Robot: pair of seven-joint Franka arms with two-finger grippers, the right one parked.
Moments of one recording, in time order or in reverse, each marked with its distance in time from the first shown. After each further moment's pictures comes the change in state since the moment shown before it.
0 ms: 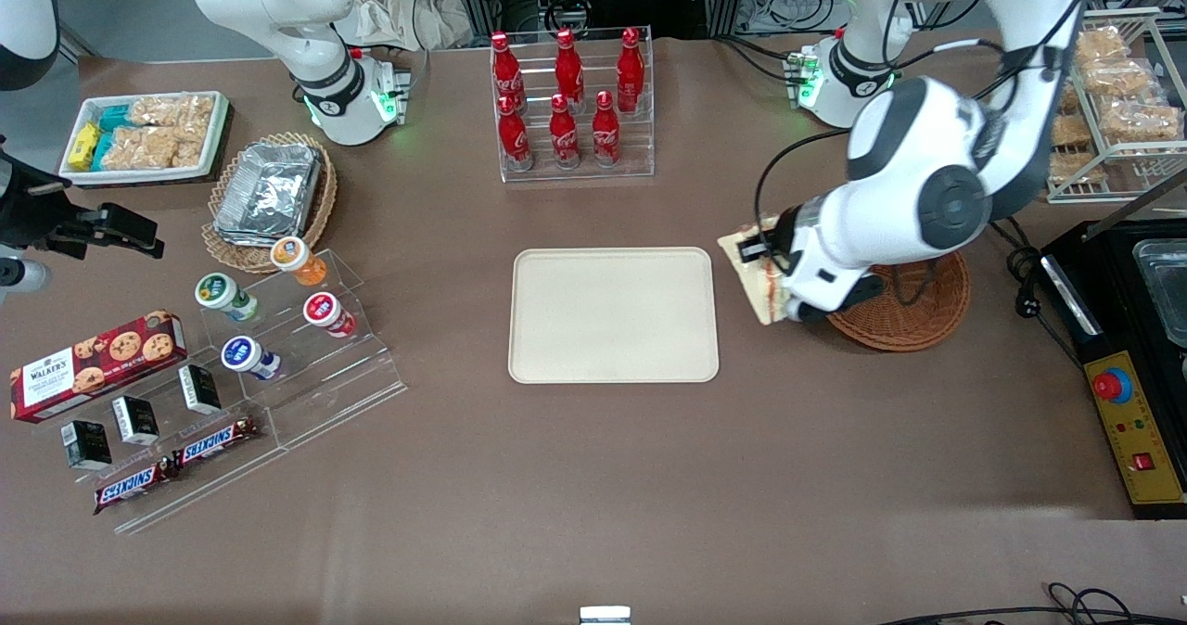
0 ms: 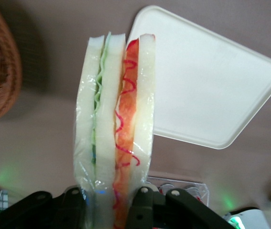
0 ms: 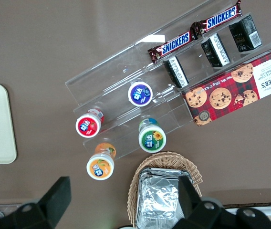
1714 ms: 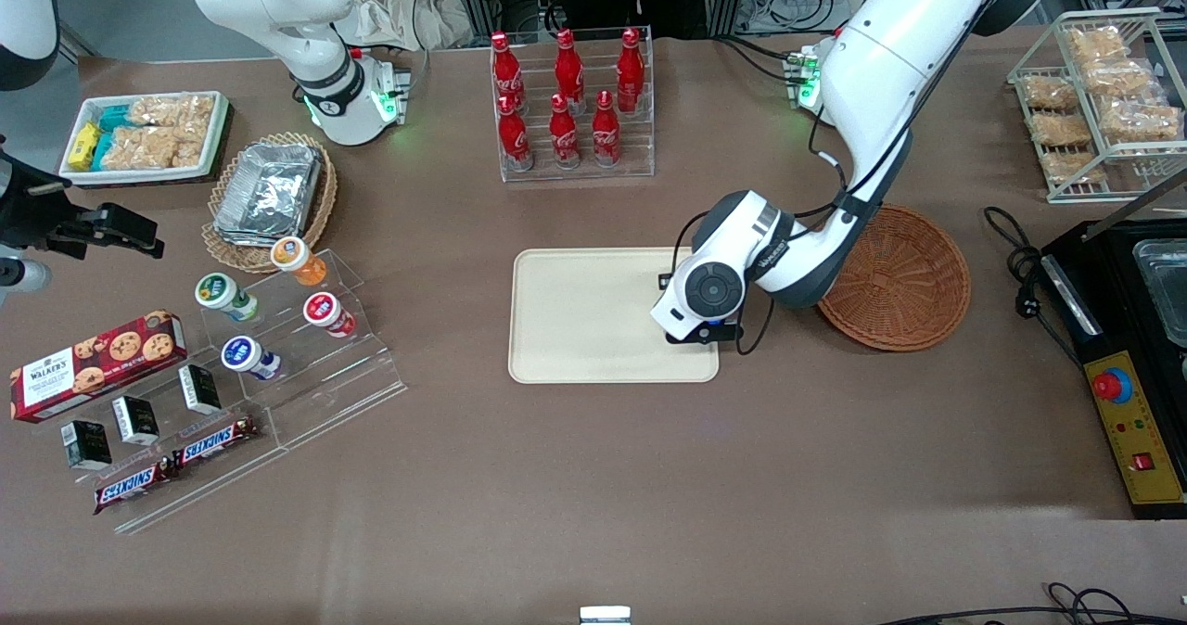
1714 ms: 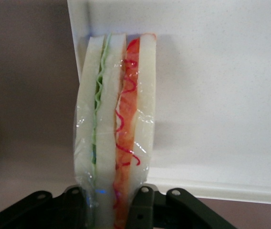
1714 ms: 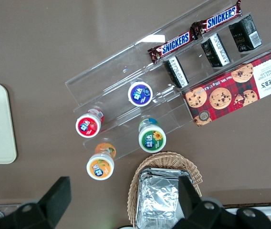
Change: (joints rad) arm -0.192 0.387 -0.002 0.012 0.309 0.195 0.001
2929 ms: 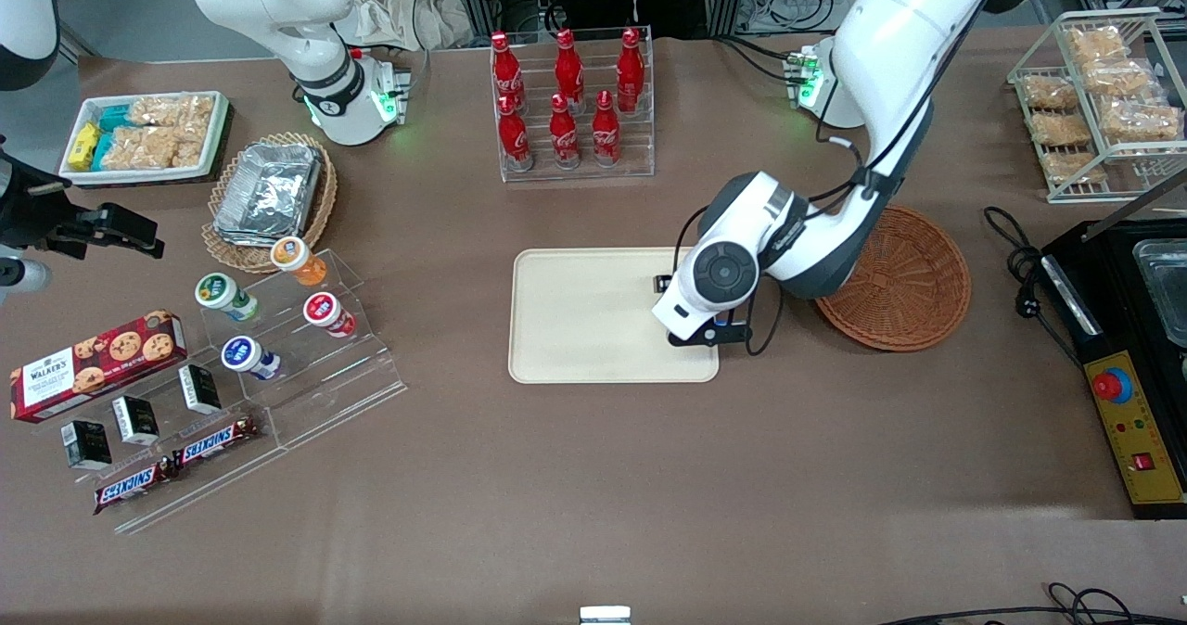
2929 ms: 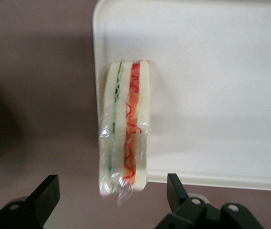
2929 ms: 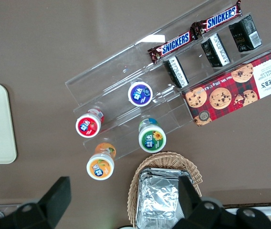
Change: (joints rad) arm 0.010 -0.123 0.004 0.048 0.004 -0.063 -0.004
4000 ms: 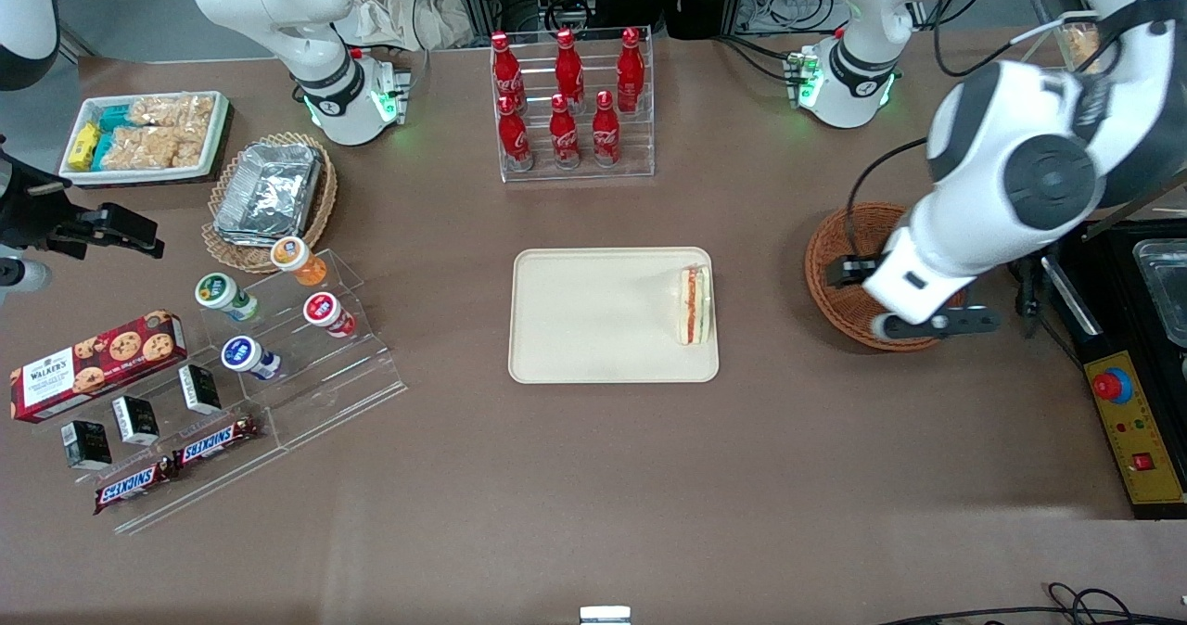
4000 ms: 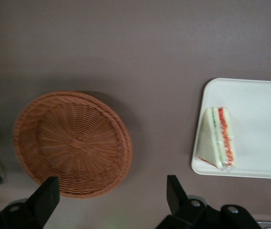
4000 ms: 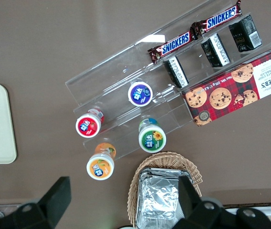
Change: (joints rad) arm 0.326 -0.343 0.058 0.033 0.007 -0.212 0.393
